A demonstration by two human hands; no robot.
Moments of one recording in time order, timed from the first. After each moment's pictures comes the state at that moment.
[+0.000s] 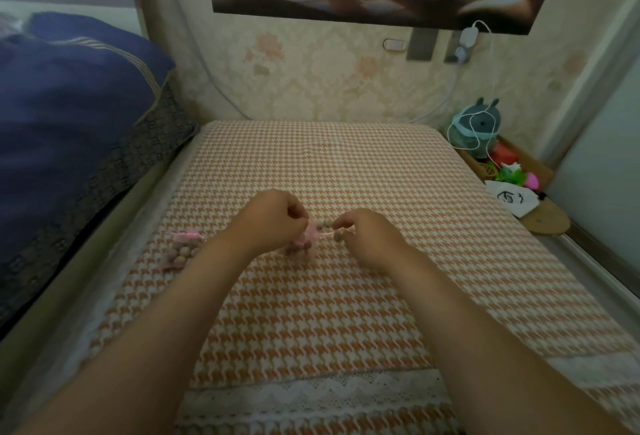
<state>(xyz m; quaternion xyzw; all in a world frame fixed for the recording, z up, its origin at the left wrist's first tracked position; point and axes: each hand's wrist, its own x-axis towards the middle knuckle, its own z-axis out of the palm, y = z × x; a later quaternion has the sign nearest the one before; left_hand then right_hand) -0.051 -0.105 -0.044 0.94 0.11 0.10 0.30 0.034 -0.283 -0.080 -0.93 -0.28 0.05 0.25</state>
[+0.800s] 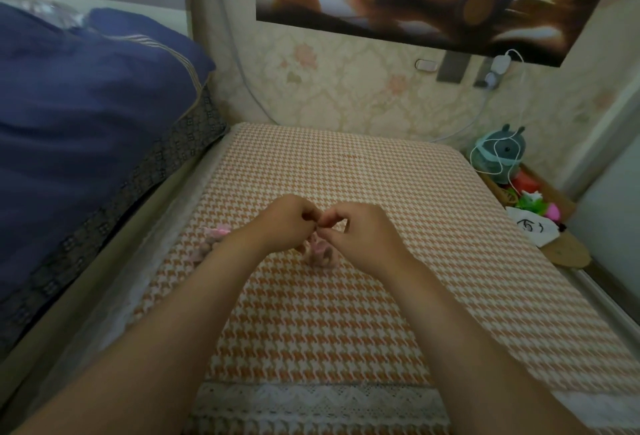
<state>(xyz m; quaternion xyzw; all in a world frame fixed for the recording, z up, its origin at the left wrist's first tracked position) -0.061 -0.073 -0.048 0.90 0.07 0.06 0.44 -0.007 -0.236 -0.048 -0.86 -0.38 -0.03 0.35</state>
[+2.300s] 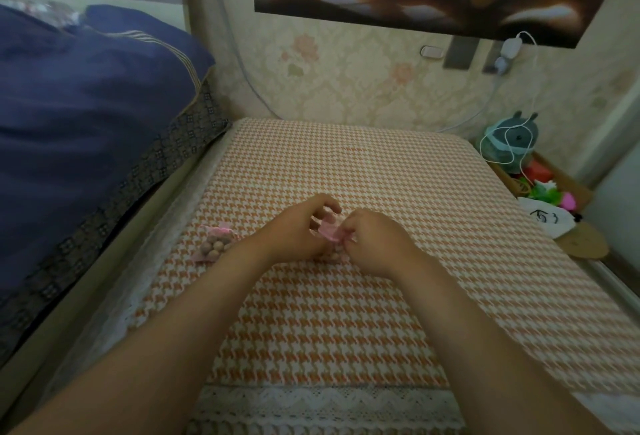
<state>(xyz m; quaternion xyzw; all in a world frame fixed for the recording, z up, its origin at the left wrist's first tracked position) -0.056 -0.074 -0.073 0.89 -0.01 0.07 0.44 0.012 -0.241 -0.063 -0.91 -0.39 0.01 0.14</state>
